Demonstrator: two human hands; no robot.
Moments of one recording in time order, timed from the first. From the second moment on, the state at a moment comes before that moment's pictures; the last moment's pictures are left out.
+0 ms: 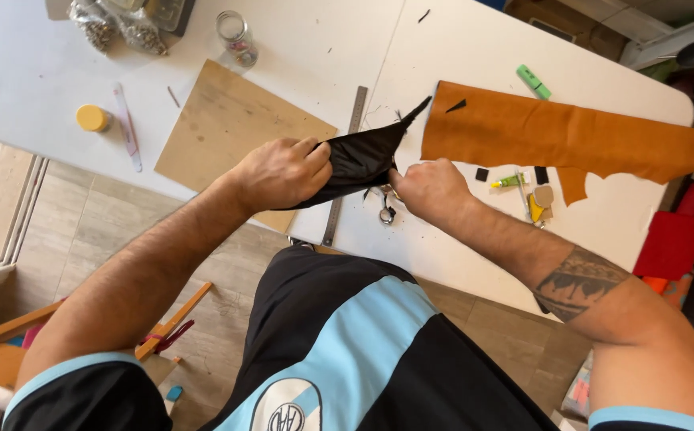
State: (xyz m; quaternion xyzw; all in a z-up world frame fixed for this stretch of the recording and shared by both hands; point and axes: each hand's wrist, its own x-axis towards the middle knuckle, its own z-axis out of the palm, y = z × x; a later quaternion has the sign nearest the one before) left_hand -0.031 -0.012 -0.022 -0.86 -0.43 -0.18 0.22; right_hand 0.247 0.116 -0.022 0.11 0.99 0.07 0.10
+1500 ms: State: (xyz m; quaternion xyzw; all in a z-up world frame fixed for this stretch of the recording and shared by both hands) left_hand 0.032 0.038 -0.065 -0.51 -0.84 -0.15 -0.15; right_hand 0.174 0.105 -0.089 0.45 0.85 -0.16 -0.22
